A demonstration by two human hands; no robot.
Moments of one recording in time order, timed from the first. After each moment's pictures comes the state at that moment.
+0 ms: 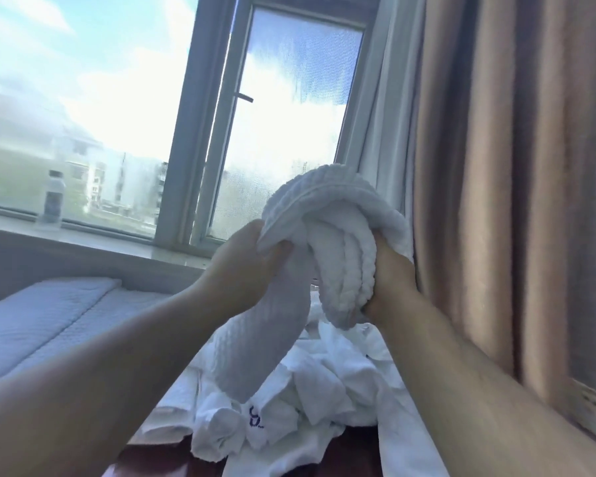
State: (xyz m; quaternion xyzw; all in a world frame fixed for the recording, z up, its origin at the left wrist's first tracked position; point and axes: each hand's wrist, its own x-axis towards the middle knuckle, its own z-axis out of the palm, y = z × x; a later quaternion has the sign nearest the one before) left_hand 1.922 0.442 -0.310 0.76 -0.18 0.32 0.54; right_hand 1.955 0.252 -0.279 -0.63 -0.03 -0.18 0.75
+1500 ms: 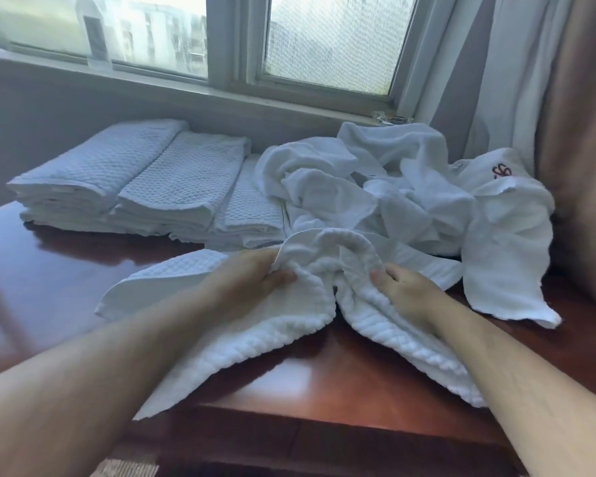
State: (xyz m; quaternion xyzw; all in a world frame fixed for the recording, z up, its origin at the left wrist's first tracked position) left_hand 1.899 0.530 -0.570 0.95 -0.15 0.10 0.27; right_hand 1.937 0.238 -0.552 -0.94 -0.10 0.09 0.31
